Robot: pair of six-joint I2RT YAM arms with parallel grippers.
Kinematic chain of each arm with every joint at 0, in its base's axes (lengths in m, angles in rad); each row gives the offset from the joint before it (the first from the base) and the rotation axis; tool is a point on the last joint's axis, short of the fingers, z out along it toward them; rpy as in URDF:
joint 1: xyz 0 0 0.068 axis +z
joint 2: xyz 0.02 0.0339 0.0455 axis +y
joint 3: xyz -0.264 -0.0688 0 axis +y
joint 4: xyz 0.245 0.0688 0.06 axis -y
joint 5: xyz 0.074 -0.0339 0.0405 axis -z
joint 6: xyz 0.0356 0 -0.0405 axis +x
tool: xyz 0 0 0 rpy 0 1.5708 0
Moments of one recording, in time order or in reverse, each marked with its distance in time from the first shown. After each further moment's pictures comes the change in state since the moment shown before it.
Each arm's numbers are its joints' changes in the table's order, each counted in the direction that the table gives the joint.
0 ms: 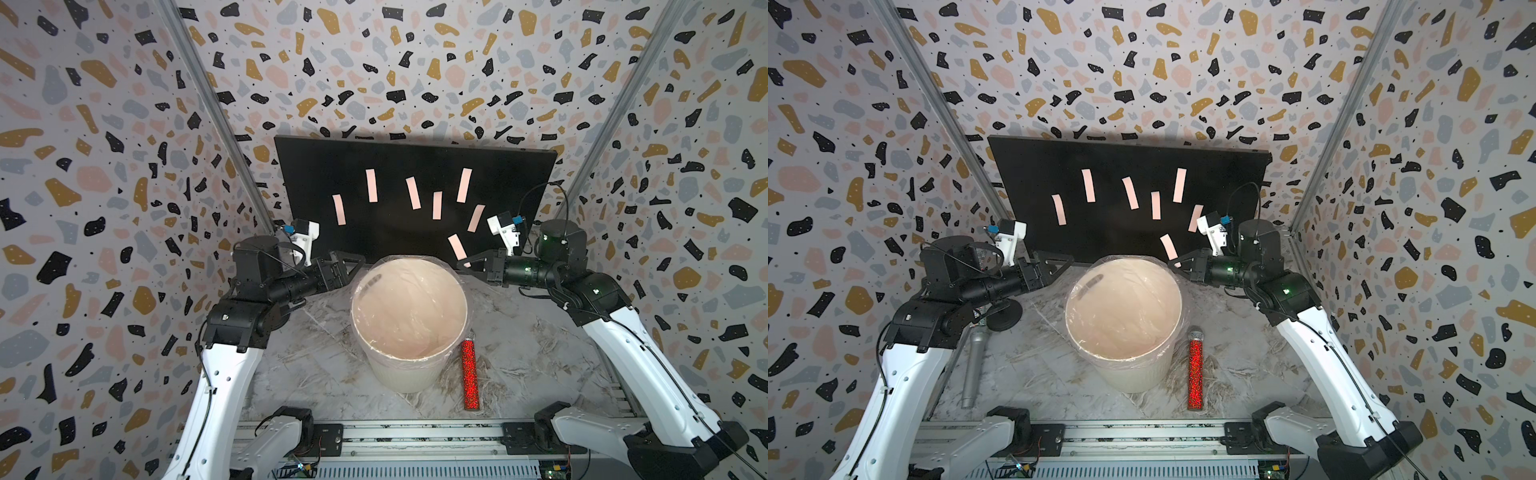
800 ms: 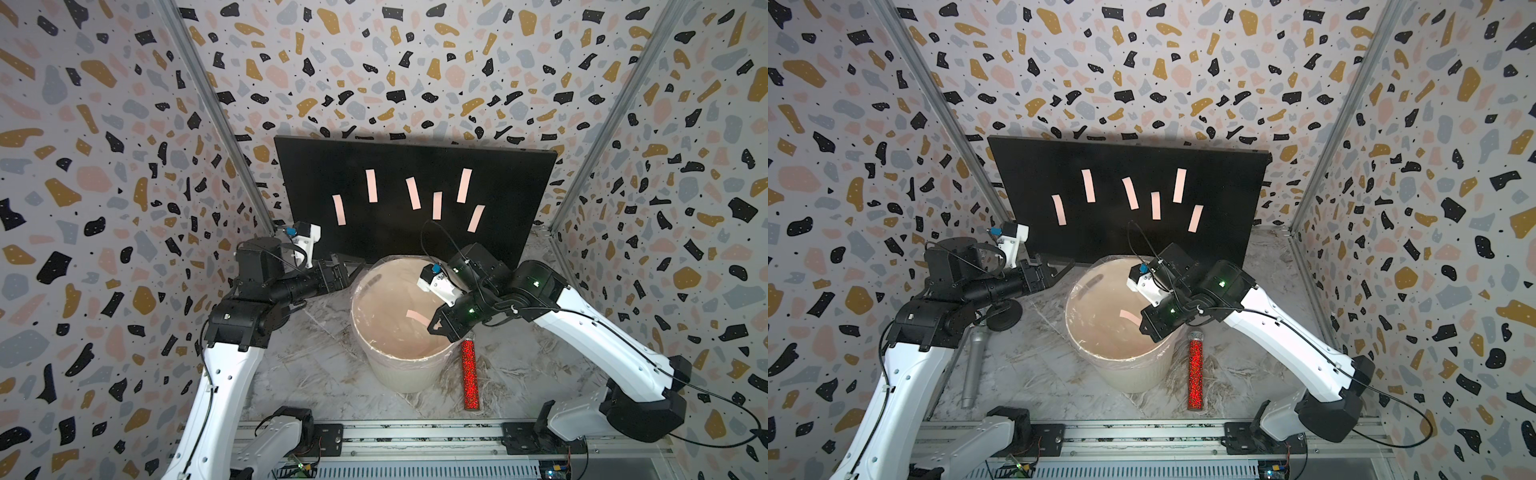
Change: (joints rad) left arm -0.004 0.001 0.011 -0.021 -0.008 0.019; right arm 0.454 0.286 -0.303 -0.635 0.400 -0.417
